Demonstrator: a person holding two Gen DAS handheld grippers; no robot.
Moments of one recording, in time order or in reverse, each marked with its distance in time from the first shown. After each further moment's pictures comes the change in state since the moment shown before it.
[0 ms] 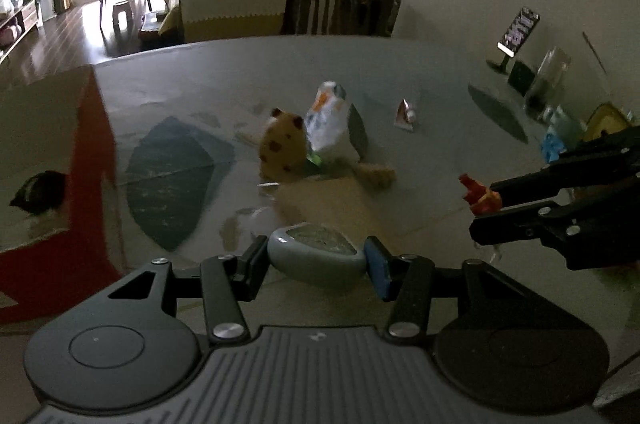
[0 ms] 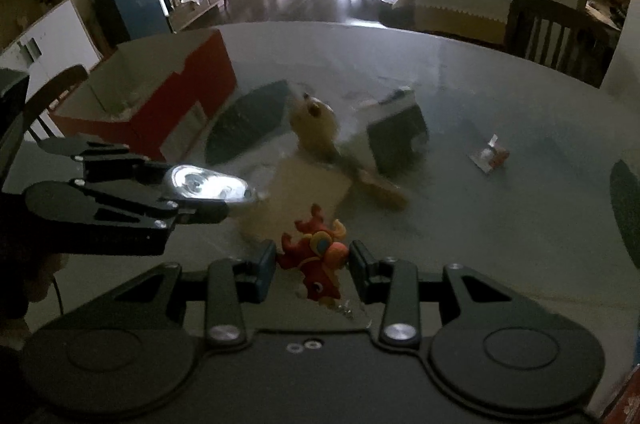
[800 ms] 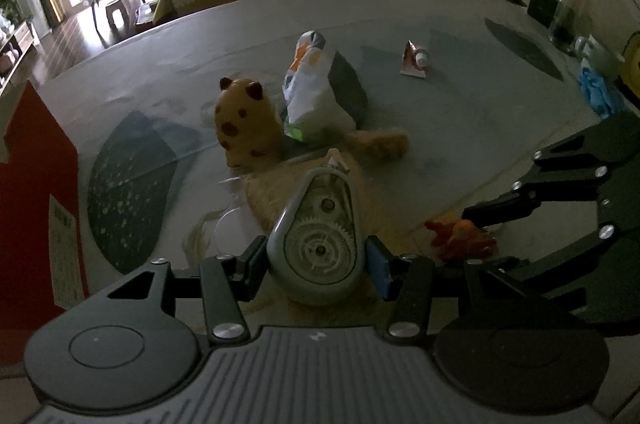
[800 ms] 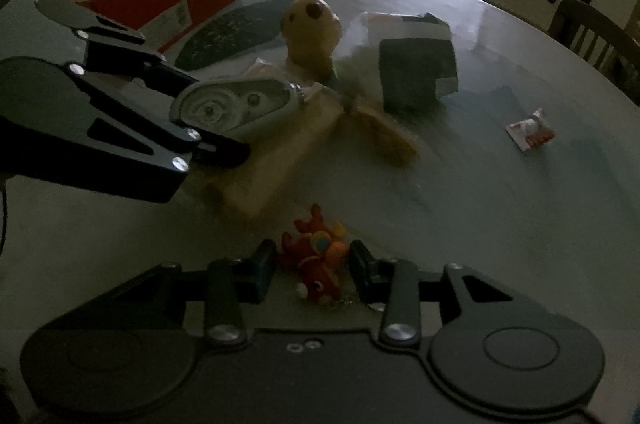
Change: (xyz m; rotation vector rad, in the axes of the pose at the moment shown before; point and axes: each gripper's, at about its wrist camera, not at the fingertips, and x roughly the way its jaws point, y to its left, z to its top) left arm 0.084 -0.044 0.008 0.149 0.136 0.108; right arm 0.081 -0.036 -0.039 -0.187 0.126 -0.015
